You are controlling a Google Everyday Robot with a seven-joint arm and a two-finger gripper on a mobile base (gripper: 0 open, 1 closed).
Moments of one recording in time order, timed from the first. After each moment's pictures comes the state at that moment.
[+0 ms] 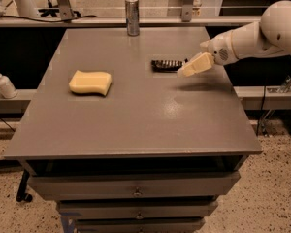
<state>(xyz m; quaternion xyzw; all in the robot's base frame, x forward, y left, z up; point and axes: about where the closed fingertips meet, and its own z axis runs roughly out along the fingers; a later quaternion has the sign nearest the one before) 0.708 -0.151 0.856 -0.43 0.77 0.23 0.41</state>
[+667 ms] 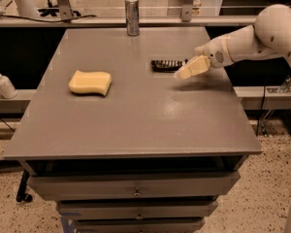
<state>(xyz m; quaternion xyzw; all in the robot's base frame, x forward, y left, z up) 0.706 -0.137 0.842 -0.44 0.77 0.26 0.39</state>
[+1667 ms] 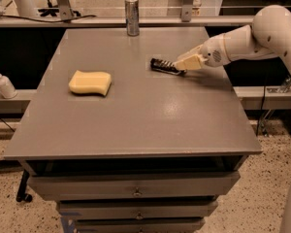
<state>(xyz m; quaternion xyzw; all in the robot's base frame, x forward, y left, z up) 0.712 -0.130 0.843 -0.44 0.76 0.27 0.40</state>
